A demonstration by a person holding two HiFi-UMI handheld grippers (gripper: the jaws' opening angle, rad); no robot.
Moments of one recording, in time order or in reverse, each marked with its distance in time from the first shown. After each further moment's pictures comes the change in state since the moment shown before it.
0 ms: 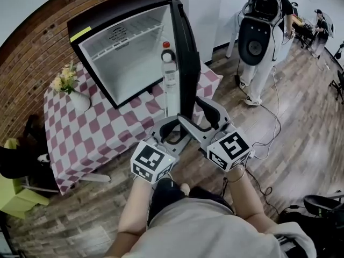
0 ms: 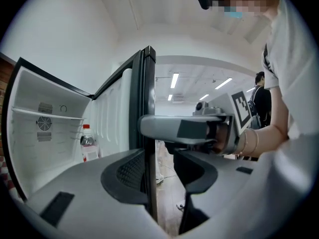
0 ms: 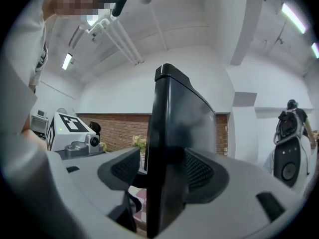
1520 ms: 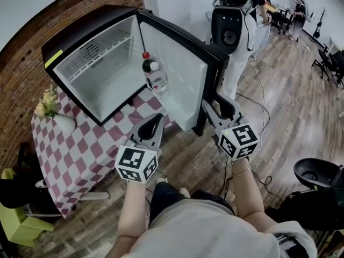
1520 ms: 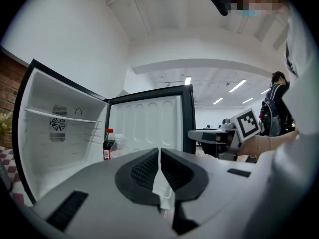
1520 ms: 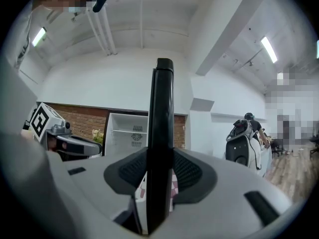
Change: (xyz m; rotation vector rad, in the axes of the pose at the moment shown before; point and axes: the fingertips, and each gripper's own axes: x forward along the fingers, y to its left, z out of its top) left arm 0.015 0.040 0.013 -0.051 -0.058 0.152; right arm -0.091 -0.126 -0.026 0.031 0.035 -0.428
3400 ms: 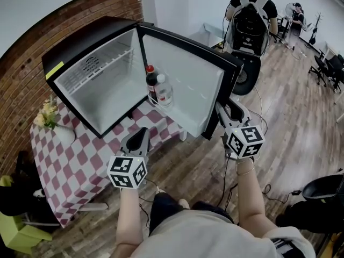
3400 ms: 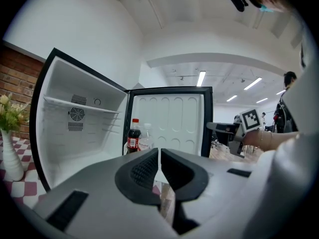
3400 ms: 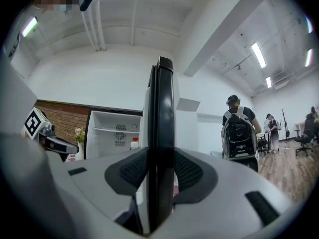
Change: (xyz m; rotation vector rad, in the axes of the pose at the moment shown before) left arm -0.011 0.064 -0.028 -0.084 0.072 0.127; right arm 0.007 -0.068 -0.007 0.022 0.007 -0.141
